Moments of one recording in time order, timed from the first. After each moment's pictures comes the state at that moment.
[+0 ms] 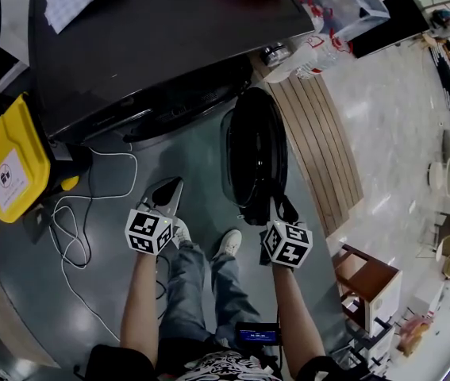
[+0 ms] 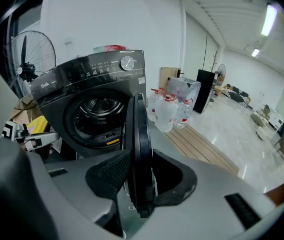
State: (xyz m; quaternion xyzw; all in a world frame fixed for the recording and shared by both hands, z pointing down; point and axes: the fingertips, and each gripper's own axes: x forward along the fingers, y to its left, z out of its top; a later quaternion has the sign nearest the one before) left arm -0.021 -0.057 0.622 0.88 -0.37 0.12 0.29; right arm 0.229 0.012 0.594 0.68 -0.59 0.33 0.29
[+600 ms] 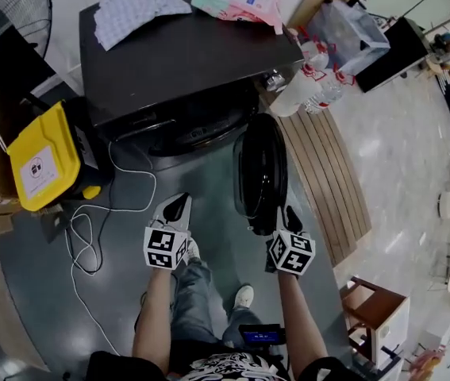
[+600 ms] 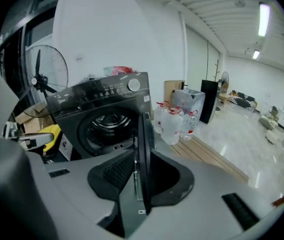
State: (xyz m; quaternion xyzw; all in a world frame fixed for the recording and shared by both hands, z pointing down) left arm -0.043 -0.021 0.549 0.85 -0.46 0.14 0.21; right arm 0.223 0.019 0.546 0.67 -0.65 0.28 0.23
